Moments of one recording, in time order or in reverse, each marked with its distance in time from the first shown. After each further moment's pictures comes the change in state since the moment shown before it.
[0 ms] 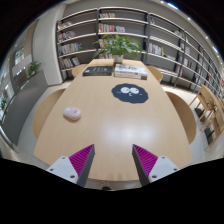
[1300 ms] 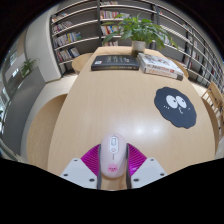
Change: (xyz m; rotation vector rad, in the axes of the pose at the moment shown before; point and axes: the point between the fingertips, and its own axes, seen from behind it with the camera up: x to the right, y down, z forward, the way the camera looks) arm -0.152 -0.111 0.224 -0.129 -0.020 0.050
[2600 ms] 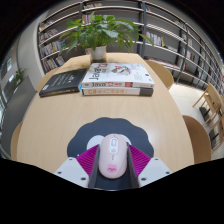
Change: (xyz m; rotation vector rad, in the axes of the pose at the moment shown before) arm 0.263 -0.125 0.071 0.049 0.034 0.017
